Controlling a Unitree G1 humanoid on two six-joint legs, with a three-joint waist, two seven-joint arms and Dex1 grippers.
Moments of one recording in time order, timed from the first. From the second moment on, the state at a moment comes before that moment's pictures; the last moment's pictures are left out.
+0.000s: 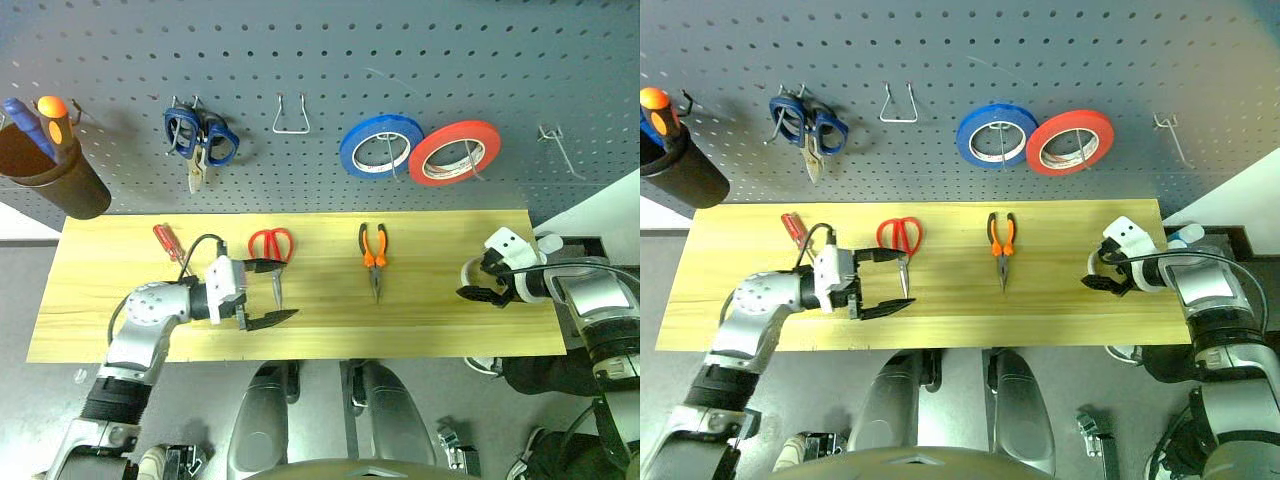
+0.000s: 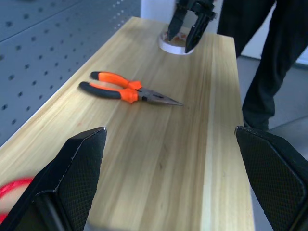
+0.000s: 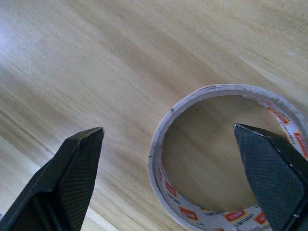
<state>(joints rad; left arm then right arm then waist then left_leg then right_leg) -0.26 0.52 -0.08 0.10 -0.25 -0.12 -1.17 -0.51 -0.83 0.11 0.55 0.02 0.49 1.00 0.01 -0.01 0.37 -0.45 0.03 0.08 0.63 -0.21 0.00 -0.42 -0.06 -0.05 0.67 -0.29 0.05</state>
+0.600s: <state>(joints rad) -0.44 0.41 -0.22 0.23 -0.08 -0.11 -1.04 -0.51 -0.80 0.13 0.56 -0.03 0.50 0.97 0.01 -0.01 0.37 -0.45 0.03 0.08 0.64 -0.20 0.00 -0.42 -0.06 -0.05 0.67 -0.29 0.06</state>
